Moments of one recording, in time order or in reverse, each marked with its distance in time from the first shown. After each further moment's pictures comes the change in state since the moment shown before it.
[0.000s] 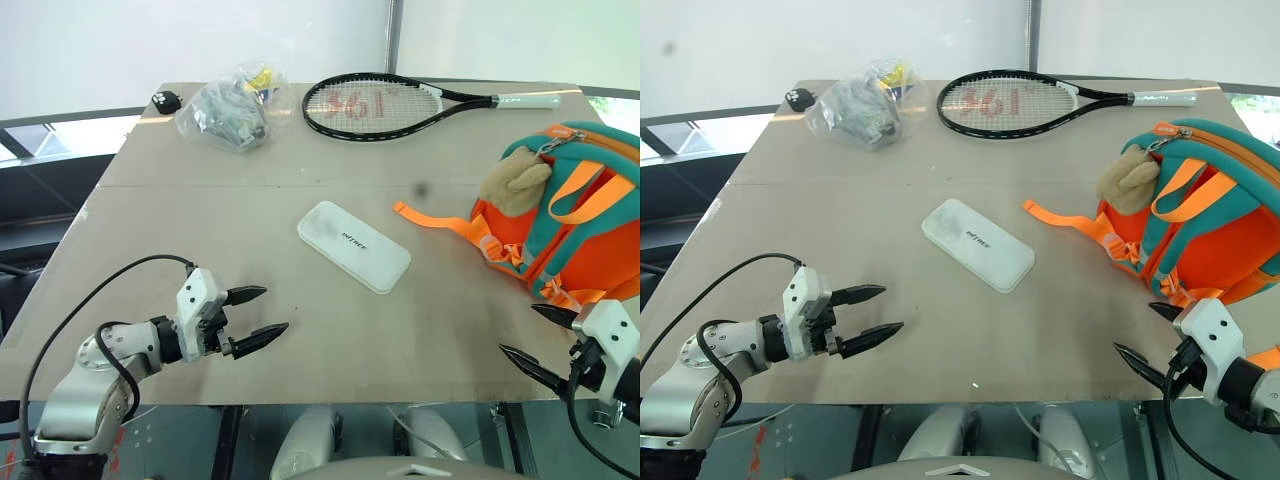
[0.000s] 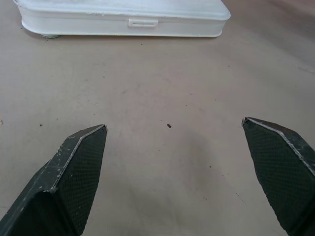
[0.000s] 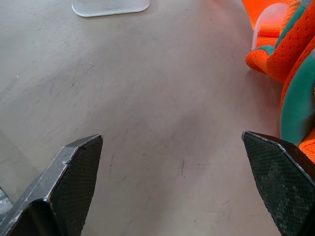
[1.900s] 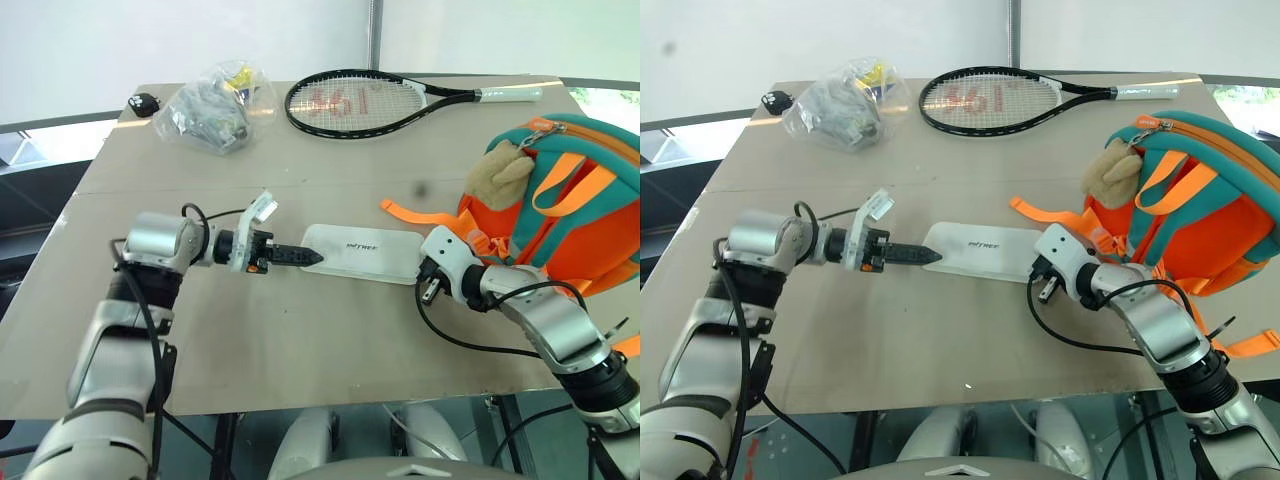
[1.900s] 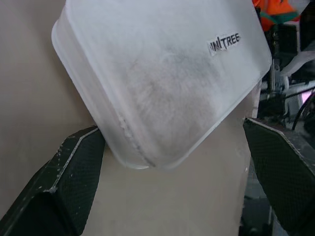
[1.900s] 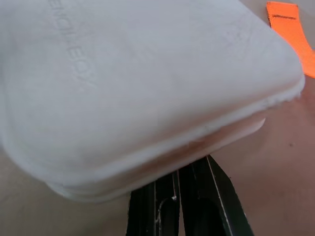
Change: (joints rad) left arm -0.873 -0.097 -0.248 0.574 0.006 0.956 -0.141; right arm -0.917 0.090 0.771 0.316 -0.275 0.322 -0.220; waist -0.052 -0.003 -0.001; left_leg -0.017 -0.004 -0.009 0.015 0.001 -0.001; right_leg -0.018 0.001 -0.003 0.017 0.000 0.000
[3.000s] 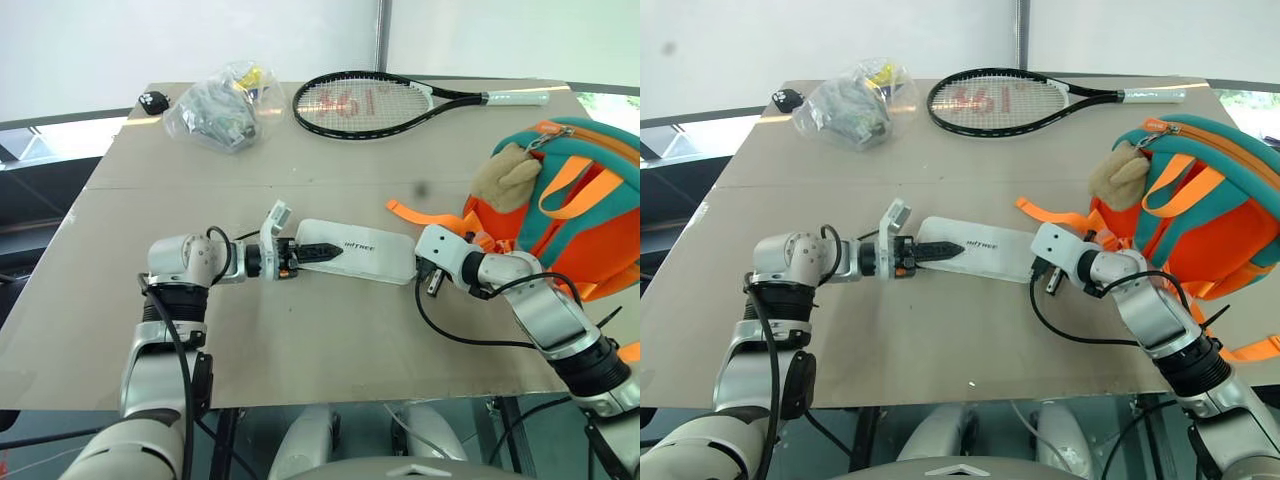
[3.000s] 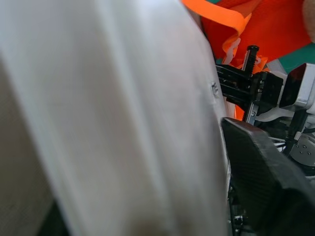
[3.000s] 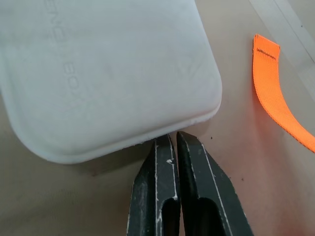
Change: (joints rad) left arm 0.003 -0.190 0.168 0.118 -0.135 0.043 0.236; right arm -0.069 0.015 0.059 0.114 -0.259 -0.167 0.088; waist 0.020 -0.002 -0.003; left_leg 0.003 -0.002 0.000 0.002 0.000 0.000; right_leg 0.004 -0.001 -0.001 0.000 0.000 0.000
